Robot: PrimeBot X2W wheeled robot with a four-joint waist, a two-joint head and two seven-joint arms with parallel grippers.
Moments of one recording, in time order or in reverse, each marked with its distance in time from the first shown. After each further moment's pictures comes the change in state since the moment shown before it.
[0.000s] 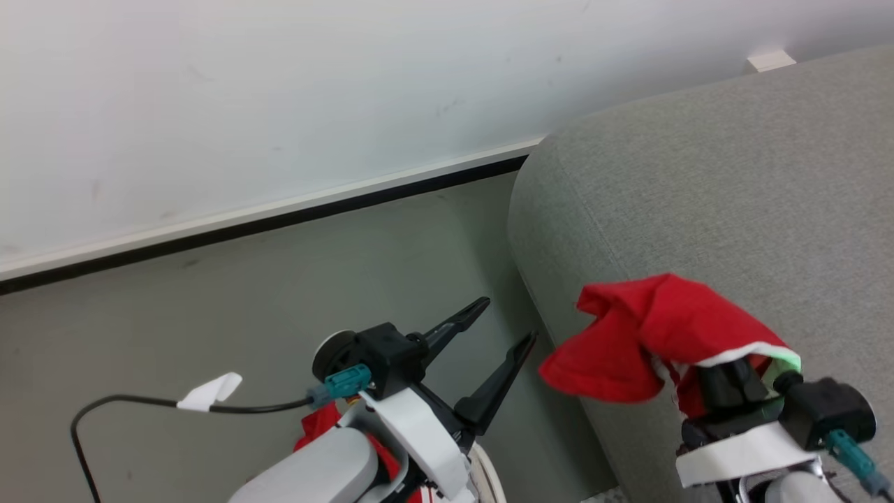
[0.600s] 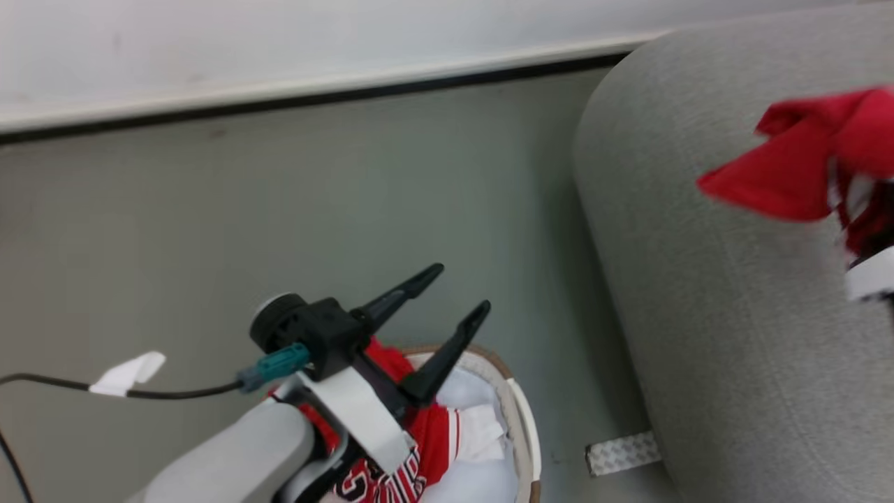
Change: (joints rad) left arm -0.035 0.162 0.026 -0.138 0.023 -0.013 0.028; right arm -0.411 -0.191 -0.201 0.218 0.063 0.000 0.124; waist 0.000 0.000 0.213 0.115
